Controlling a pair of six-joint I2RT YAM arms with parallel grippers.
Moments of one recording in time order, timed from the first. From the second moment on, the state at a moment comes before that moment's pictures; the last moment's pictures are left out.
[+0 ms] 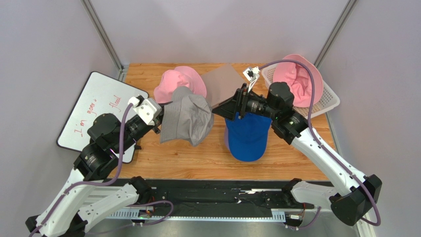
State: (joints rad) left arm -0.73 0.69 1.15 -0.41 0.04 0.30; right arm 0.60 1.14 1.12 -0.04 -0.61 0.61
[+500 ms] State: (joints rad) left arm -0.71 0.67 1.12 -0.38 0.04 0.31; right arm 0.67 1.20 1.08 0.06 -0.62 0.66
